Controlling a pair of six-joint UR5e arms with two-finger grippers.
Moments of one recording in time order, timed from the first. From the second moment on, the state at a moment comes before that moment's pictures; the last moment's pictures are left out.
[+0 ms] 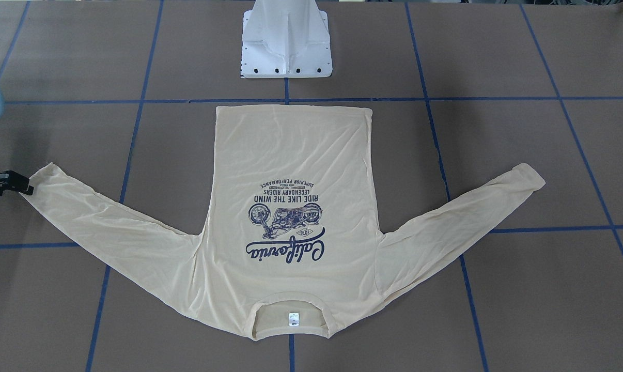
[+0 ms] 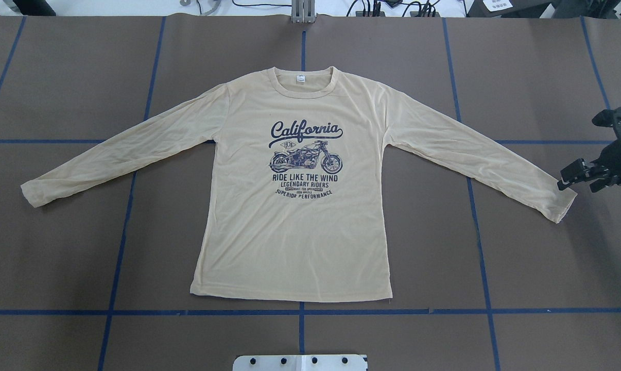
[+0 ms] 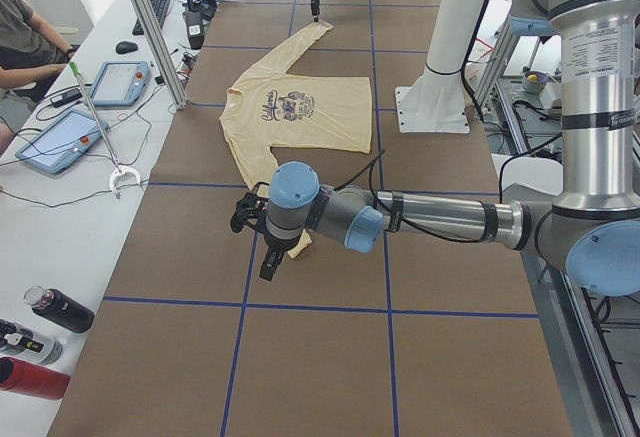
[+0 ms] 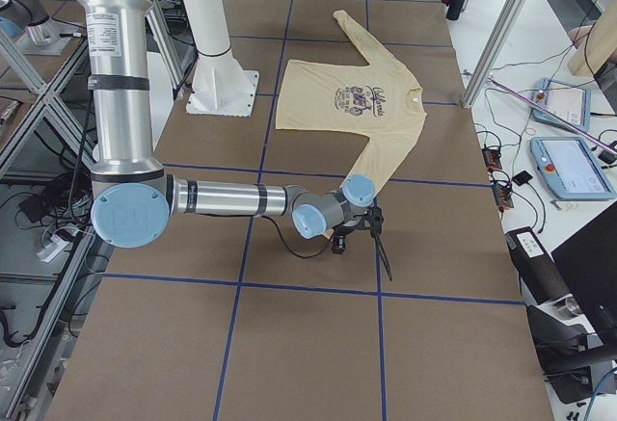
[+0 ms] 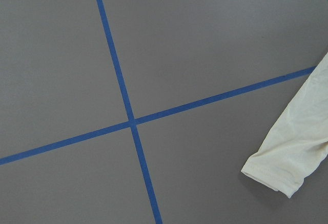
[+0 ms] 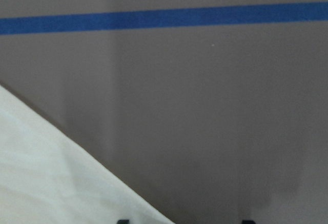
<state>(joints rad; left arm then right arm) -1.50 -1.45 -1.76 -1.89 -2.36 -0.03 1.09 -1.54 1.42 -1.09 2.37 0.62</state>
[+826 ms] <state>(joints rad) -1.50 -1.44 -1.77 -1.89 -2.36 -0.03 1.09 -1.54 1.44 -1.09 2.37 0.62</state>
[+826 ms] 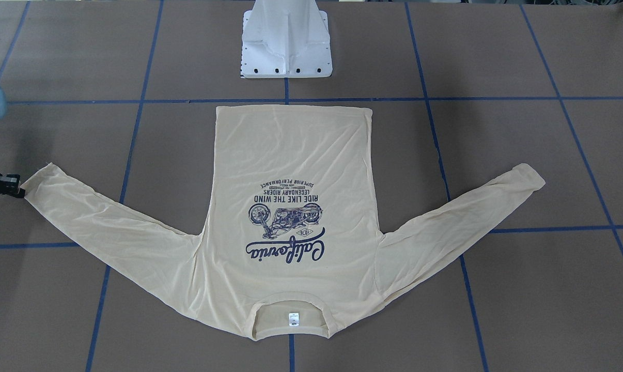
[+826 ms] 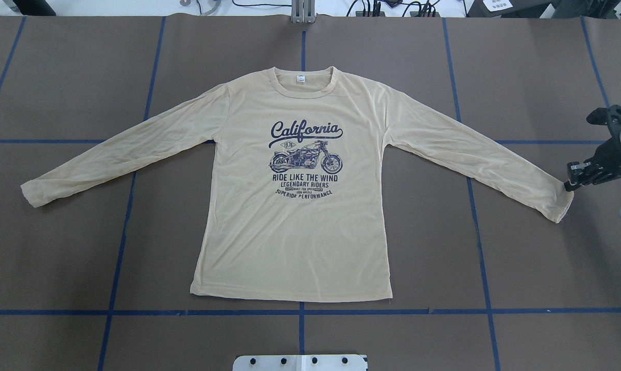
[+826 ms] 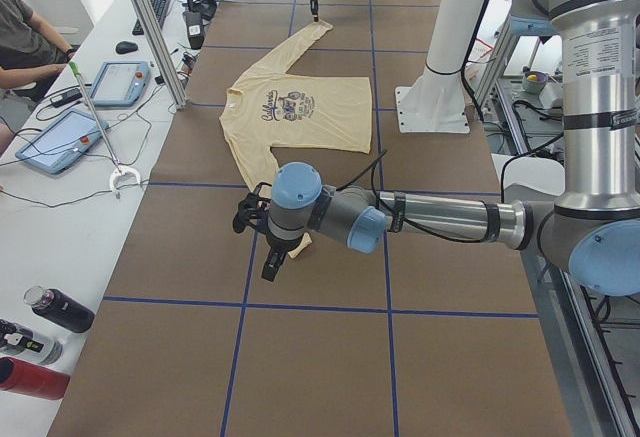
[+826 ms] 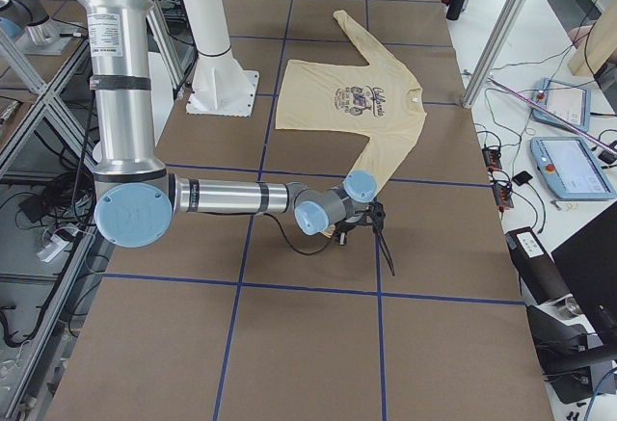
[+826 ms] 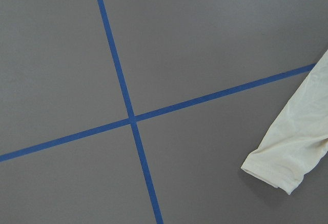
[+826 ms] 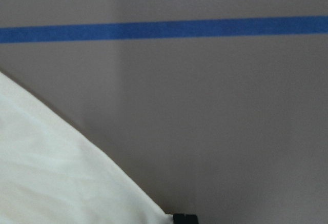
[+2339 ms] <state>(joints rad) -1.50 -1.44 -1.78 -1.89 -2.36 -0.03 0.98 -1.11 1.62 -1.35 2.38 1.15</state>
